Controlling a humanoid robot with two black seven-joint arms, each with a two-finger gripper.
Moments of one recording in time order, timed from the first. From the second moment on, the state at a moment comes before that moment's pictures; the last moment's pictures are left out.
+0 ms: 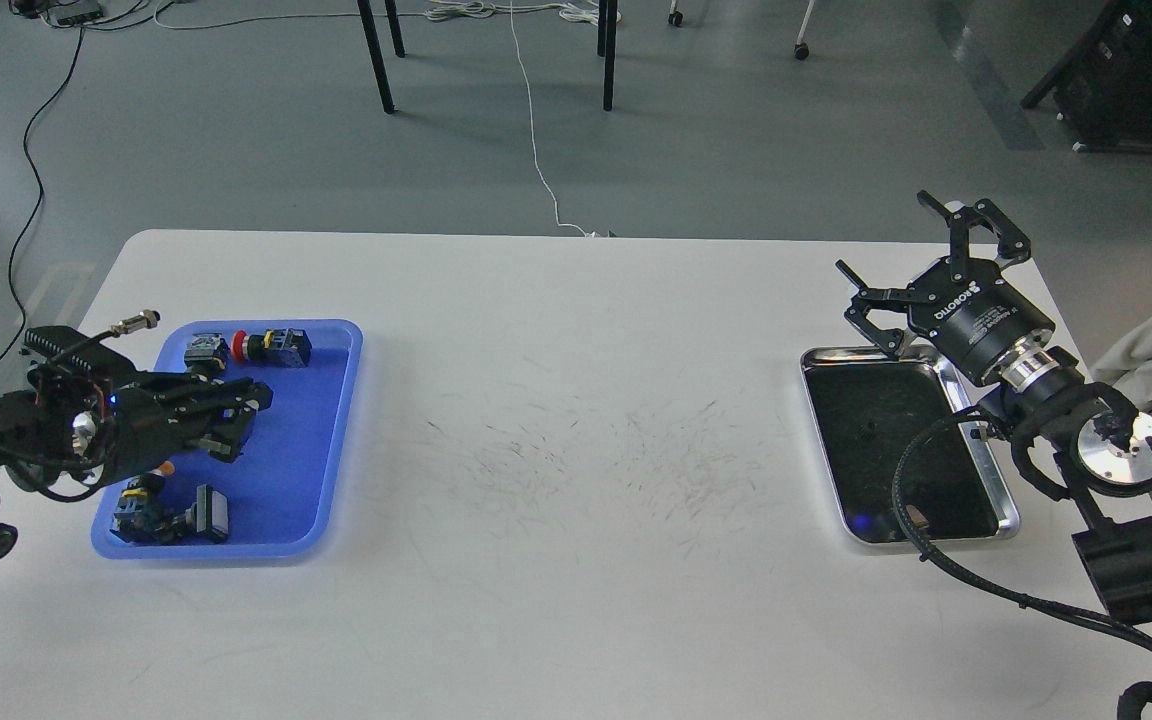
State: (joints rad) left arm -0.73 0.93 -0.35 -1.27 1.86 -0.01 -0.28; right arm 0.43 -0.28 1.37 0.91 -0.01 0.49 -0.31
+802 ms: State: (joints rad) left arm -0.82 -0.02 -0.26 -1.14 1.96 -0.08 -0.06; right arm 0.44 -0.41 1.37 0.85 -0.01 0.46 -0.32
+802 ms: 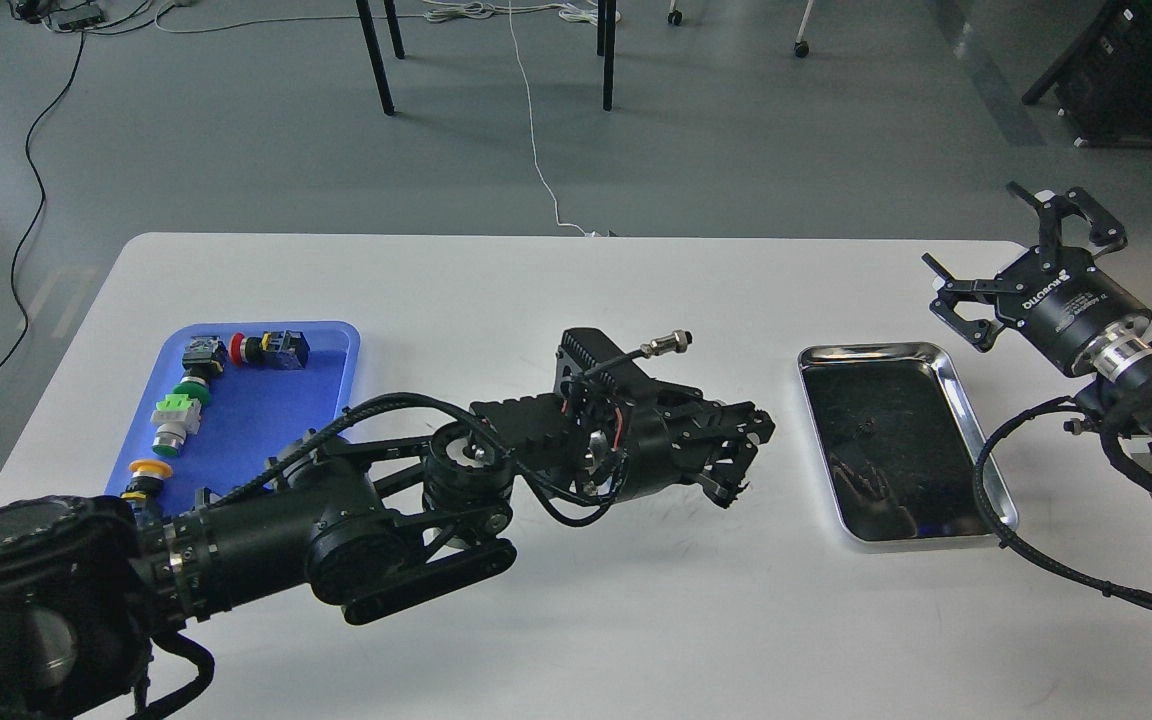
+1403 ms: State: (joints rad) left arm -0.70 -0.04 -0.26 -1.08 1.99 -0.04 -0.05; right arm 0.43 -0.47 1.37 0.86 -0.01 0.46 -0.32
